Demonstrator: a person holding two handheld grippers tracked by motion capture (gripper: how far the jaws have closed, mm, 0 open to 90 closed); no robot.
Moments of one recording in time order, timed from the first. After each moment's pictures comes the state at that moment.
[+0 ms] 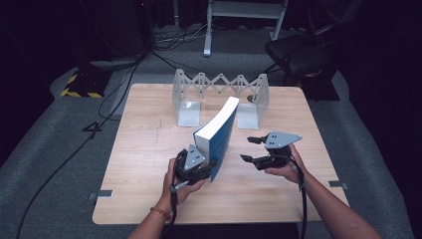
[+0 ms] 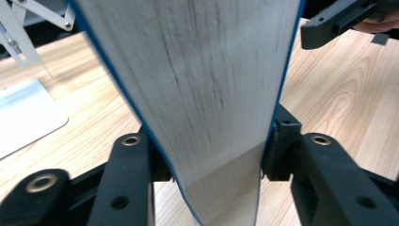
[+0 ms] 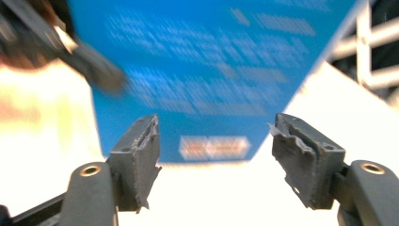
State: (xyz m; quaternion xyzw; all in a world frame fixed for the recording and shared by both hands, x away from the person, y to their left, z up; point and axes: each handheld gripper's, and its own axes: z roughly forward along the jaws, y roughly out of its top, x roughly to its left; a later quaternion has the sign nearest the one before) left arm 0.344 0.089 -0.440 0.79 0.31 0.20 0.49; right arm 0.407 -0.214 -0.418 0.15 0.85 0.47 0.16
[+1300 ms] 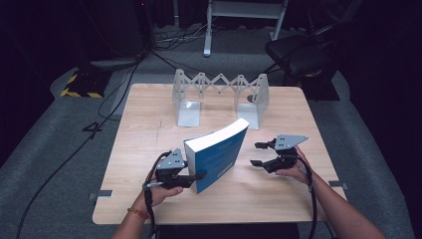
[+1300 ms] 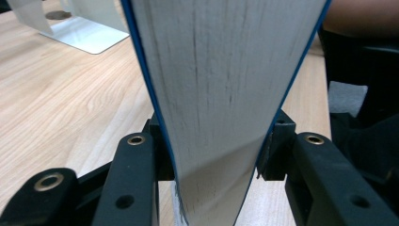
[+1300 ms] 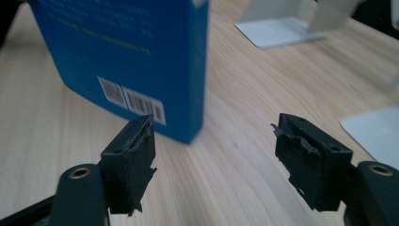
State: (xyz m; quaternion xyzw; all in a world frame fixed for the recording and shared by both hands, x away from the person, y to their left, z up) left arm 0.338 0.139 -0.439 0.83 0.20 0.08 0.52; right arm 0.427 -0.240 -0.455 0.13 0.85 0.50 0.10
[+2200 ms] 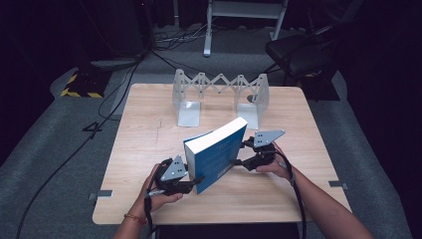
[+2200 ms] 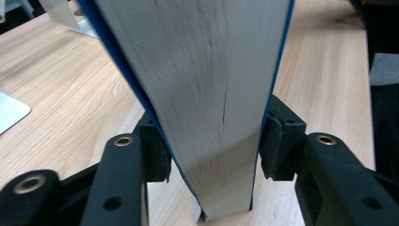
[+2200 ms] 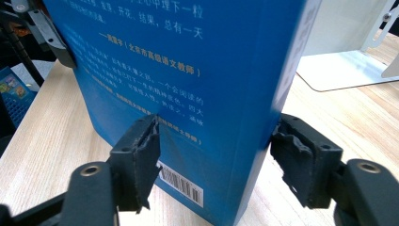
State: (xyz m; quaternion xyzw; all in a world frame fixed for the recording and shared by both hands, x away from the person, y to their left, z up) left arm 0.323 0.137 -0.447 0.85 0.19 0.15 0.47; right arm 0.438 -0.185 -0.458 0.08 0.84 0.53 0.04
